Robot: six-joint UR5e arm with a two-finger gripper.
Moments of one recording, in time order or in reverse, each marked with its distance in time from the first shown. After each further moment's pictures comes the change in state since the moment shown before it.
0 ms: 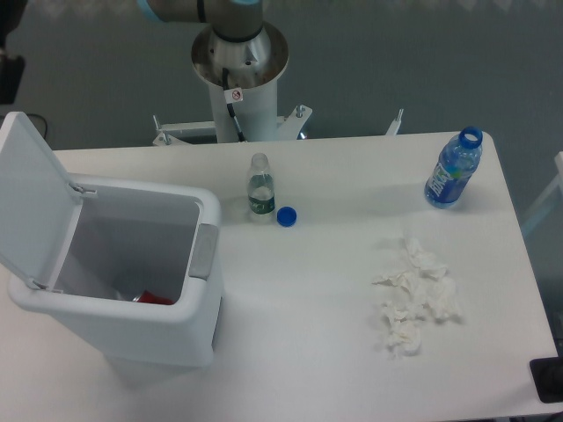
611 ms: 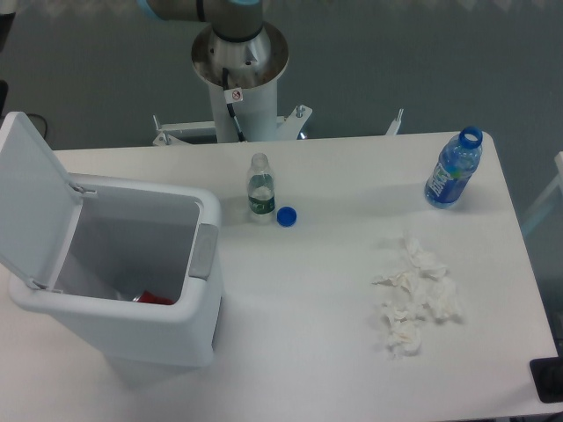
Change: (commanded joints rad) arm 0.003 -0.037 0.032 0.012 0.080 -0.002
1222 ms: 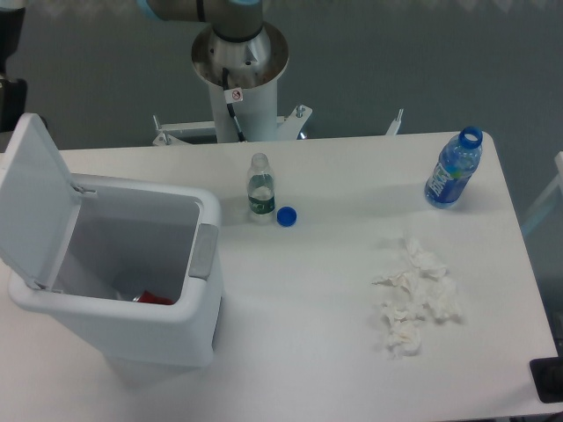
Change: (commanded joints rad) arm 0.023 0.006 0.011 0.002 0.156 -0.029
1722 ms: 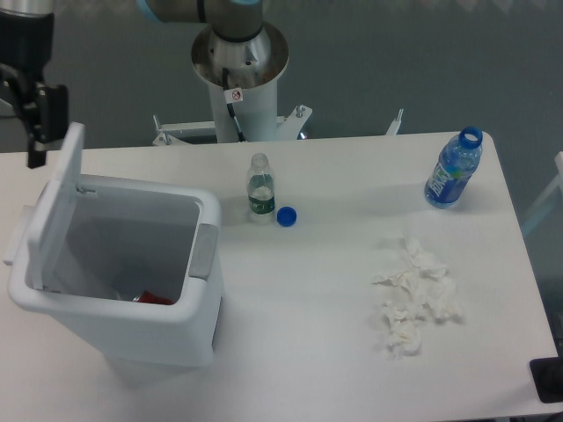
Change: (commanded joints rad) arm 0.064 -0.006 -0.009 0.041 0.115 -0.025
